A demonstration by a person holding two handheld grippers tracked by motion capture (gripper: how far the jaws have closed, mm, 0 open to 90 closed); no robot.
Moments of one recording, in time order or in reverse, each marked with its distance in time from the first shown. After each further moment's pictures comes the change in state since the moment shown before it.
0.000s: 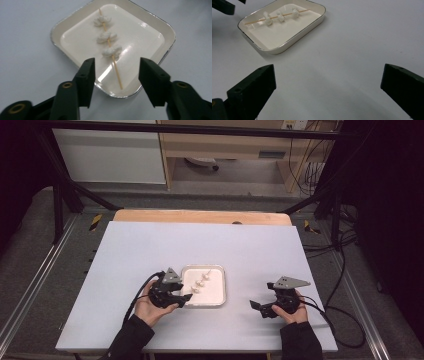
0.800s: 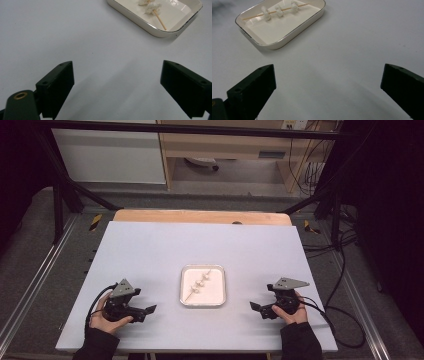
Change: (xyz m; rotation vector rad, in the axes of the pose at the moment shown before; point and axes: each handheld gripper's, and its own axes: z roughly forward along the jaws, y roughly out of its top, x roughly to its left) left arm 0.056 -0.090 -0.048 -0.063 0.031 -0.093; right arm -0.002 -0.005 0.003 0.022 0.003 0.012
